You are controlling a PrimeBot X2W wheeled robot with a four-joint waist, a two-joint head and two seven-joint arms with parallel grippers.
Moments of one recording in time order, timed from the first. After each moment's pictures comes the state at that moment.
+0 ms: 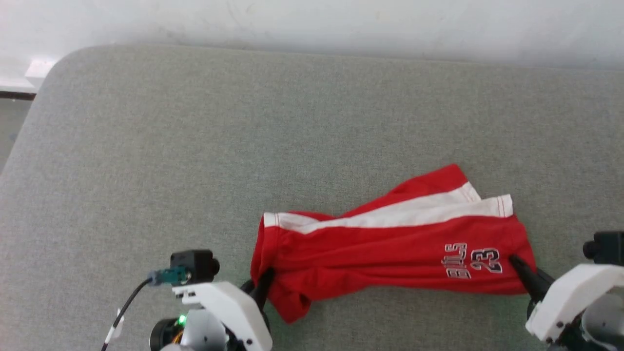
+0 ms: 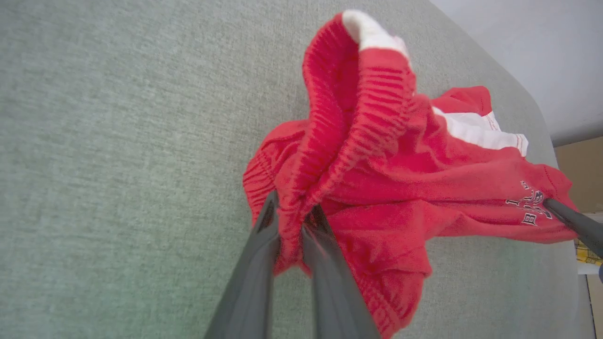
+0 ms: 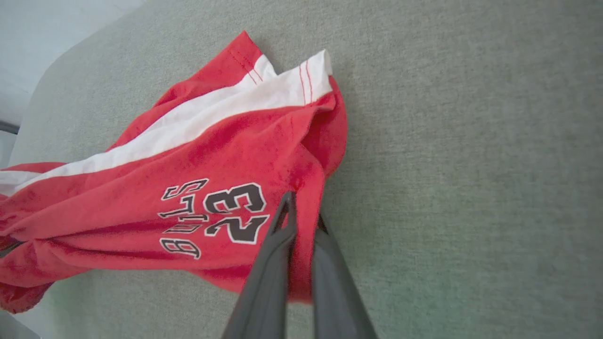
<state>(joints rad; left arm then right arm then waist) -0.03 0.25 -0.40 -0.09 -0.74 0.27 0.36 0.04 -0.05 -0.23 -0.12 0.48 0.13 0.67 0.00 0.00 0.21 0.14</state>
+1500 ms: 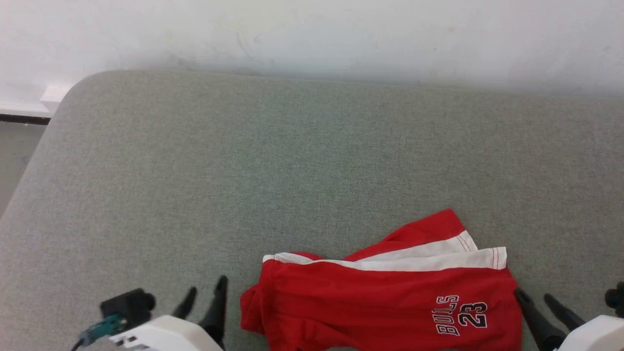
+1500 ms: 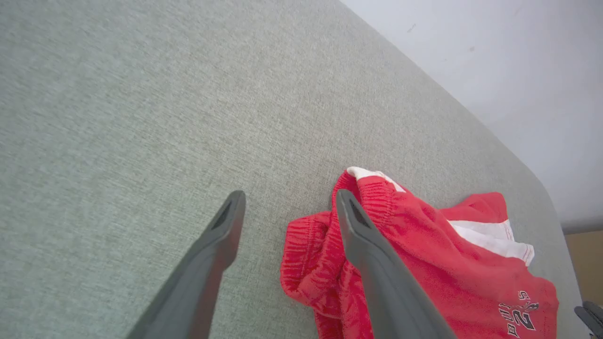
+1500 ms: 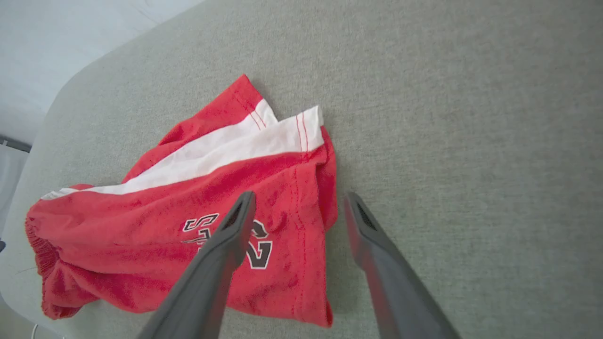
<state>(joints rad) 0.16 0.27 -0.27 -0.17 -0.78 0.31 0.17 0.25 -0.05 -0.22 -0.23 0.51 0.13 0.55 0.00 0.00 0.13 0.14</state>
